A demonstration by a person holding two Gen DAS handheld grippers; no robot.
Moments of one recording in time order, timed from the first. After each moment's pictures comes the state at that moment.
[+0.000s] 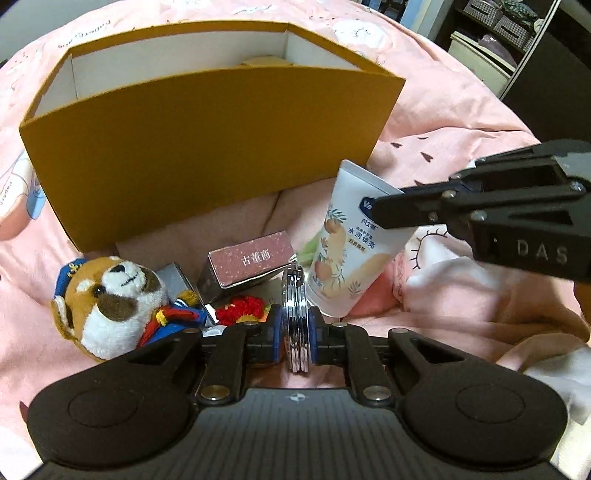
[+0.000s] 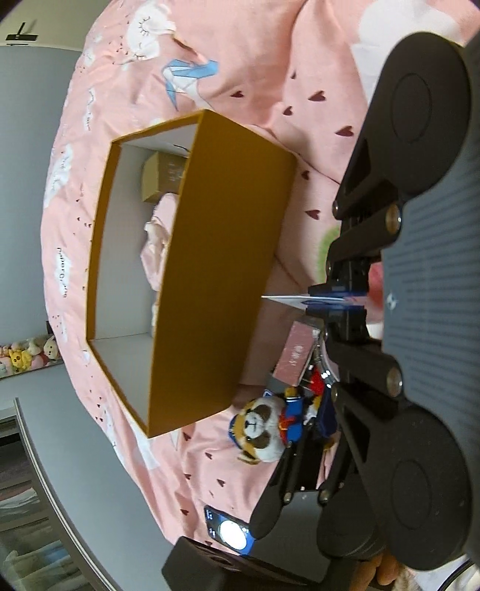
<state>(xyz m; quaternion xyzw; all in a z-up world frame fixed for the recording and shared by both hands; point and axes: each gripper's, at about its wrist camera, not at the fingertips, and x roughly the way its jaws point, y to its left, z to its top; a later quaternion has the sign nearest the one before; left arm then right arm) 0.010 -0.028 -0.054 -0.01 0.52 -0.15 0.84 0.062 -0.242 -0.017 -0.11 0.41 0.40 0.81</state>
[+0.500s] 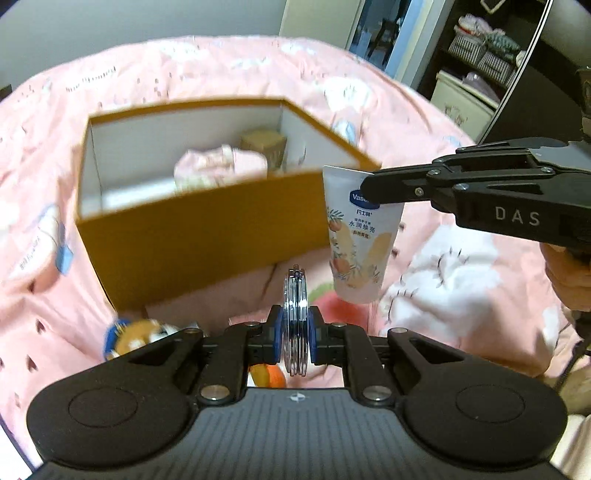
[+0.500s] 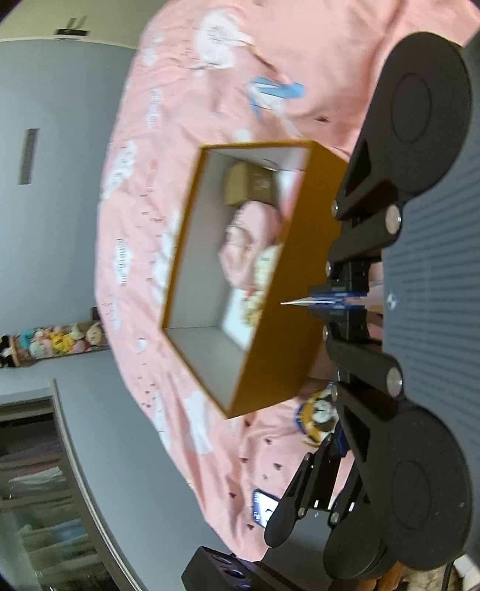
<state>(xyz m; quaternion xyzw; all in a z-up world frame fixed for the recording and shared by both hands) 0.010 -0.012 0.016 -0.03 0.45 -0.16 0.88 0.069 -0.241 0.050 -0.11 0.32 0.42 0.84</state>
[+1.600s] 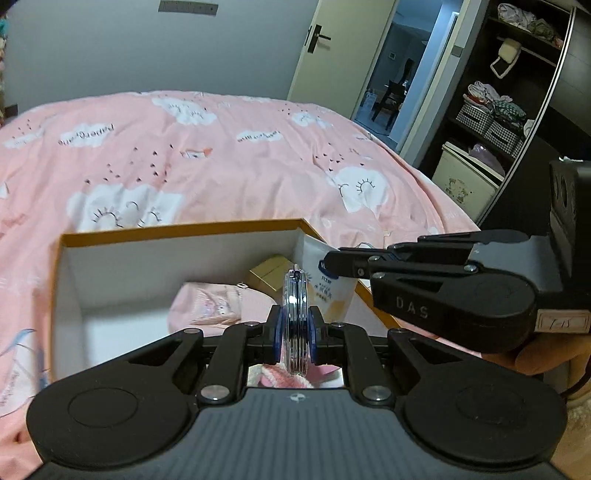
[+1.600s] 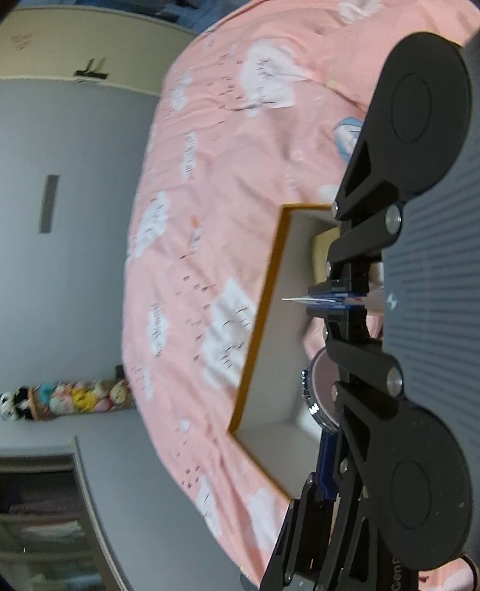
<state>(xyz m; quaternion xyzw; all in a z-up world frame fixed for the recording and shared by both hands) 0.145 -0.014 0.022 -0.09 0.38 -0.15 0.91 0.193 -0.195 0.040 -0.12 0.31 0.33 0.89</state>
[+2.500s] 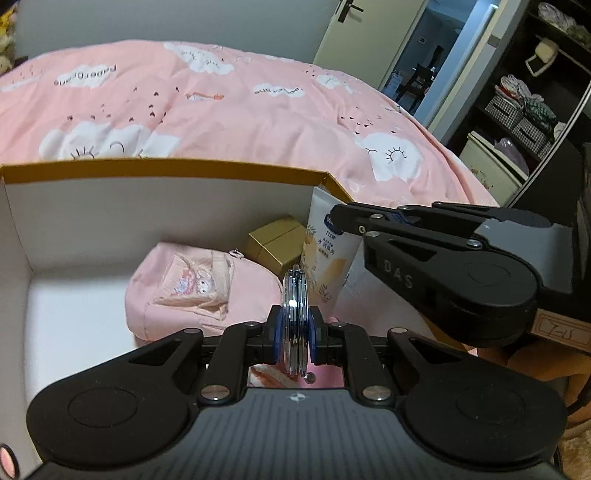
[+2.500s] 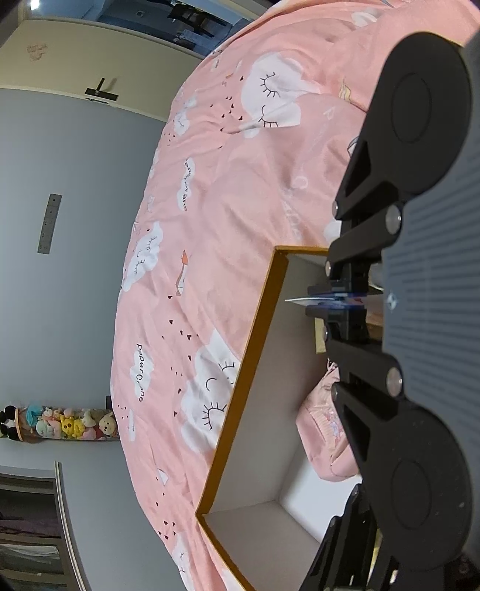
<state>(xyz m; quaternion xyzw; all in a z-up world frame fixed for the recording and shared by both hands) 0.189 -0.031 -0.038 -0.14 0.43 -0.13 0.88 0.247 -0.185 -0.015 -0.15 0.28 0.29 0.90</state>
